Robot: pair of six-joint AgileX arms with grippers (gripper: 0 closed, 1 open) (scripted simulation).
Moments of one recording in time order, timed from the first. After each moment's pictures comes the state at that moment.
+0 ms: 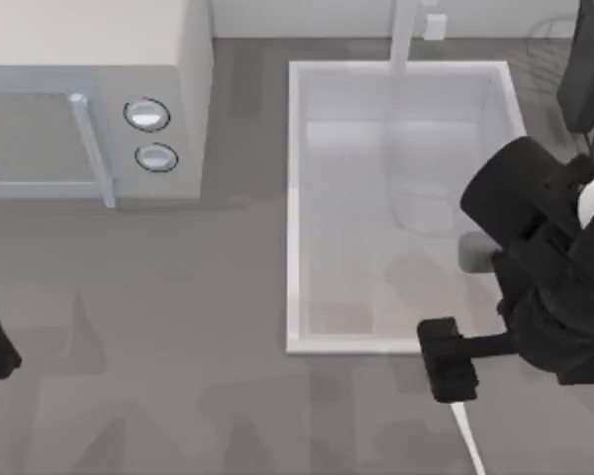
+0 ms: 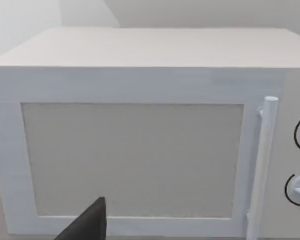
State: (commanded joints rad) left arm 0.00 0.00 0.00 0.00 0.00 0.00; right arm 0.67 1.50 1.00 -0.97 0.00 0.53
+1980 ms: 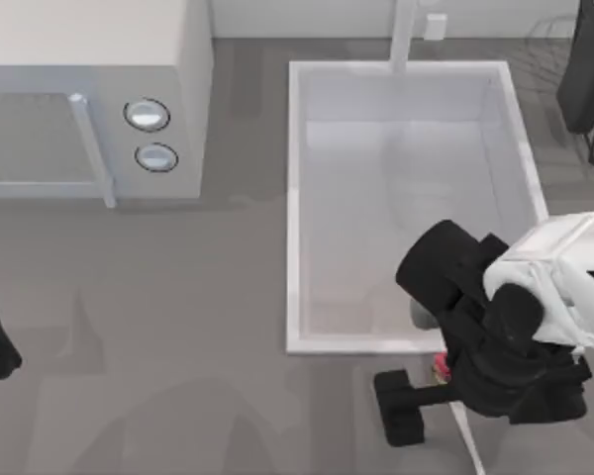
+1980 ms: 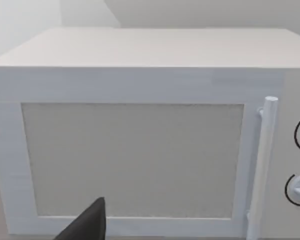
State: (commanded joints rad) left arm 0.00 0.00 0.00 0.00 0.00 0.00; right arm 0.72 1.81 0.86 -0.62 0.00 0.58
